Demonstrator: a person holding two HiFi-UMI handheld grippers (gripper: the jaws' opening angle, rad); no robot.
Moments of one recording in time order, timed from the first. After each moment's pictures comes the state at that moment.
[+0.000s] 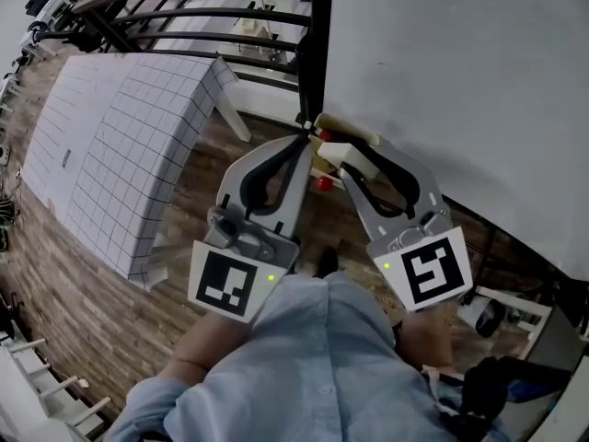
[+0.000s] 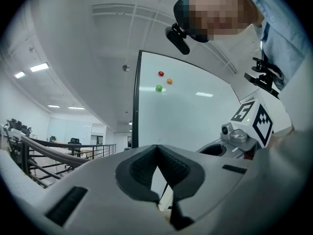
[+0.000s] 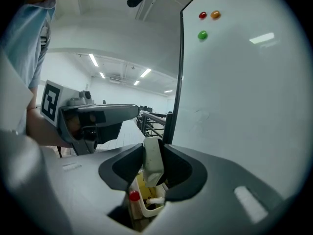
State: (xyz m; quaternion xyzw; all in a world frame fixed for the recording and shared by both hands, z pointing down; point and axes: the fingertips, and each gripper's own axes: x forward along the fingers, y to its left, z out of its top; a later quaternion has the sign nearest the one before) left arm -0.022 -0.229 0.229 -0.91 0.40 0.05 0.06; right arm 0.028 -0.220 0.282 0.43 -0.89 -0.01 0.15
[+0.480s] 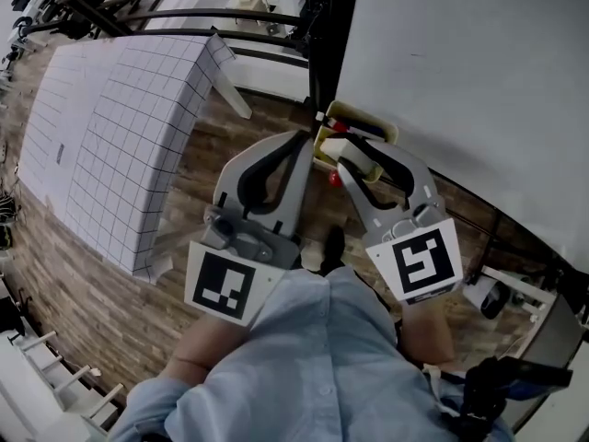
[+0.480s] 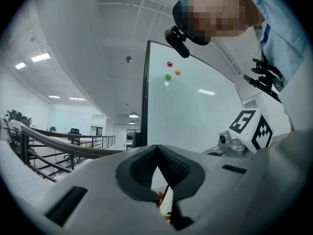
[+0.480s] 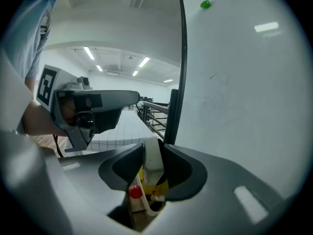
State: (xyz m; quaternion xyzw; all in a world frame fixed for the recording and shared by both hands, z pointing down) left arm -0.038 -0.254 0.259 -0.92 0.39 0.03 0.02; right arm 0.009 -0.246 0.336 0.43 -0.88 0.03 0.20
